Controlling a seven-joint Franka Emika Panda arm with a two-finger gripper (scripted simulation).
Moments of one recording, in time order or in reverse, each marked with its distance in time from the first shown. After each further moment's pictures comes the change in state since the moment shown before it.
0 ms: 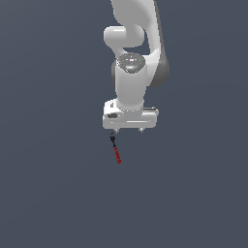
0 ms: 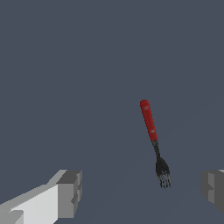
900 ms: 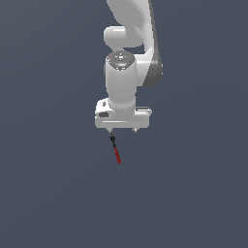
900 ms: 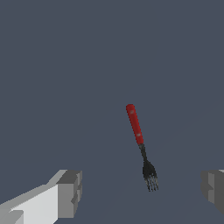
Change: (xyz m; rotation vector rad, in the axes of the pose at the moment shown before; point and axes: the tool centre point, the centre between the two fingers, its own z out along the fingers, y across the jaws) arm 0.004 0.027 -0.005 -0.004 0.029 0.016
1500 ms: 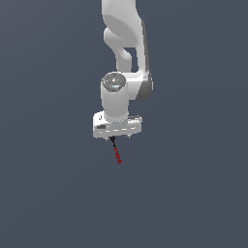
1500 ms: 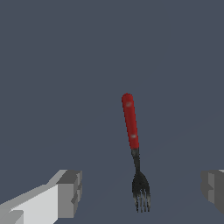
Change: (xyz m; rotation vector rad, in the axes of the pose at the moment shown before) arm -0.010 0.023 0.062 -0.007 -0.018 -0.133
